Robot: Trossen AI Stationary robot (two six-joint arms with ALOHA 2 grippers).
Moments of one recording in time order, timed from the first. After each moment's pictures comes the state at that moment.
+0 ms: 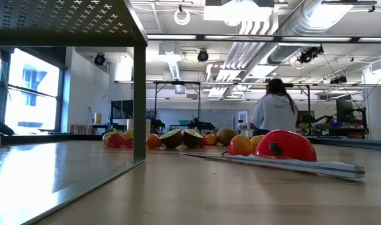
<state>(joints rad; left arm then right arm) 0.15 1.58 1.64 -0.05 0.41 -0.72 0.13 1.06 1.03 0.10 0.34 0.08</state>
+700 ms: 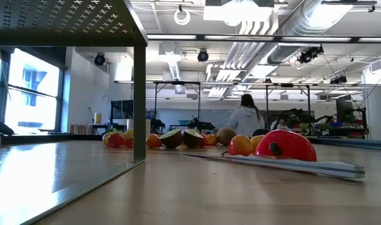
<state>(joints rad) 0.16 1.58 1.64 -0.06 0.43 -0.83 0.14 1.06 1.03 0.08 0.34 0.05</state>
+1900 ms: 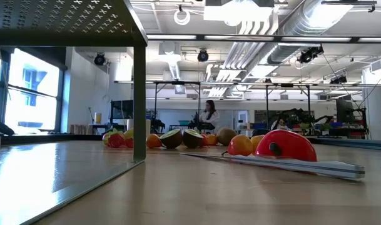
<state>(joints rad) 0.11 1.63 1.64 -0.05 0.30 -0.71 0.14 1.06 1.03 0.05 0.39 0.03</state>
